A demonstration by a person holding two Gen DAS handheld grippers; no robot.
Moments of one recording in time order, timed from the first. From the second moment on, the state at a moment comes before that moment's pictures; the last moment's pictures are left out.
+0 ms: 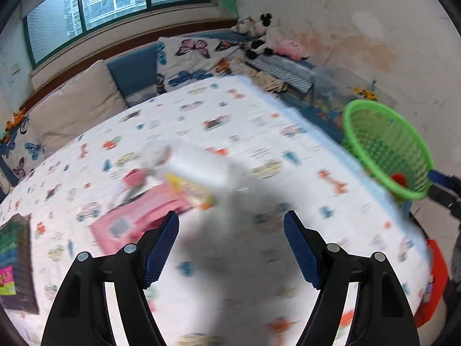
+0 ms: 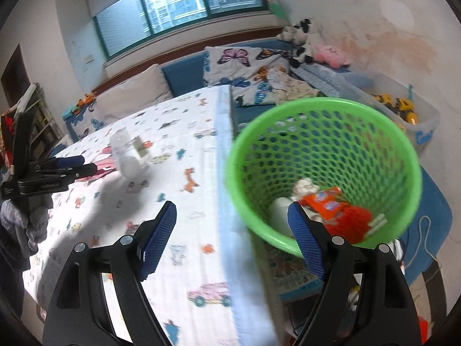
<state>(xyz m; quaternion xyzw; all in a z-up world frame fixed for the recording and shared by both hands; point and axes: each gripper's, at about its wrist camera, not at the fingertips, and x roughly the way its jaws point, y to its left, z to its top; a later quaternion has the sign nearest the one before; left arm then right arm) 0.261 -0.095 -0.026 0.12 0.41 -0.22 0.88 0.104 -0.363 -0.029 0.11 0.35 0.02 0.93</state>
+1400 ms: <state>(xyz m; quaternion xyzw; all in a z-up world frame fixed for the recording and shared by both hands) 0.356 -0.028 -0.090 0.17 0.46 -0.29 0.82 0.234 -0.225 -0.056 0.04 0.42 0.14 0.90</state>
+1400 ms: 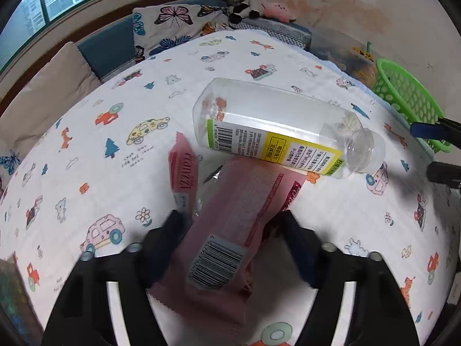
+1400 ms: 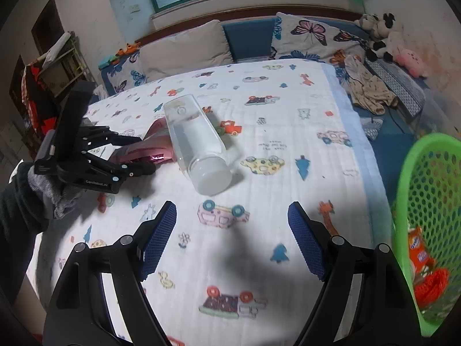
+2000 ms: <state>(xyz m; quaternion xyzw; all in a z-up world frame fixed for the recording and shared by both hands) 0.325 0.002 -0.072 0.14 0.47 -0.24 0.84 0.280 -0.189 -0.086 0.02 0.42 0.17 0.89</state>
